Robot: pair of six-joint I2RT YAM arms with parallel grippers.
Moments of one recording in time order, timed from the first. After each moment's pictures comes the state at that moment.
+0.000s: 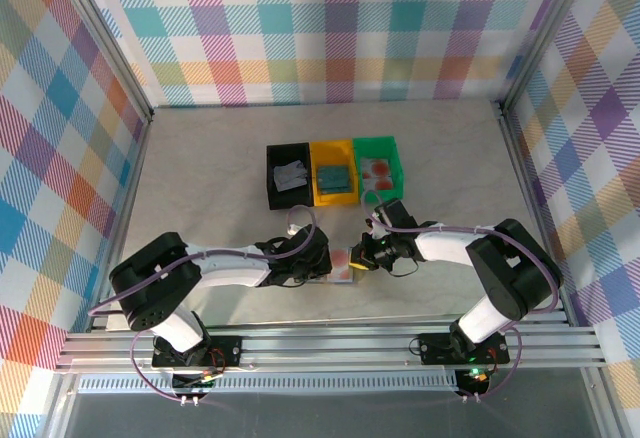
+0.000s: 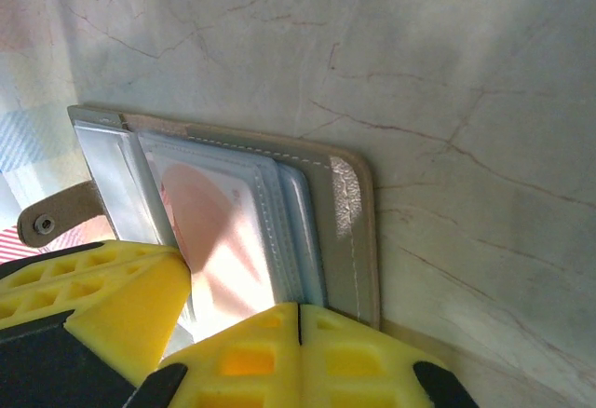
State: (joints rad) left arm -0.96 1.58 0.68 -0.02 -0.01 -1.07; right arm 0.59 1.57 0.62 -0.11 -0.58 0.86
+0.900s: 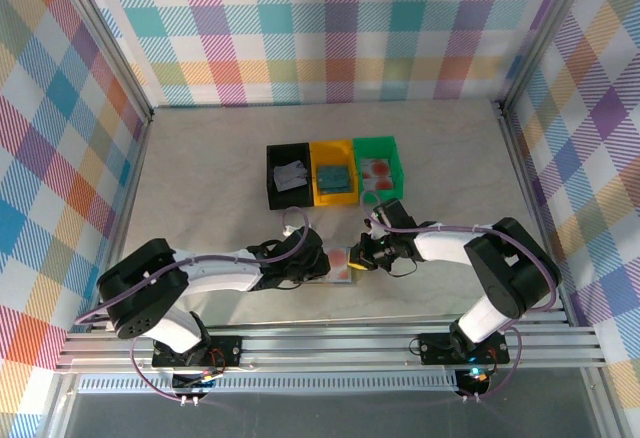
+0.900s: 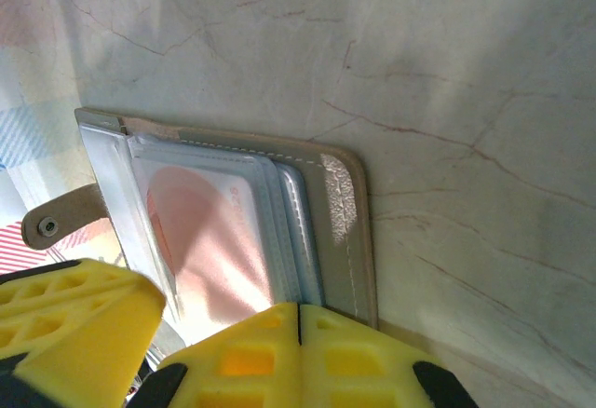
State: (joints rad) left arm -0.96 1.52 0.63 0.00 -0.01 -1.08; right arm 0.60 1.58 0.62 -0.09 -0.58 0.86
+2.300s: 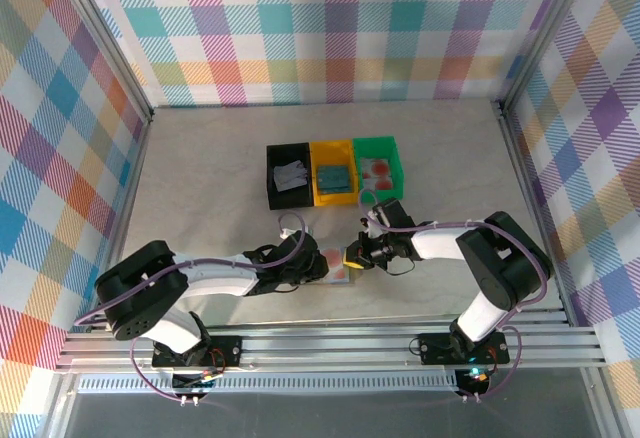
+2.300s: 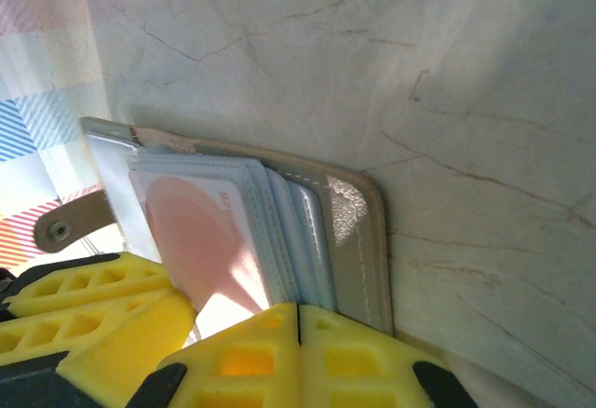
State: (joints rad) left arm -0.96 1.48 0.56 0.10 -0.01 -1.08; right arm 0.59 1.64 0.62 0.00 -0.66 0.86
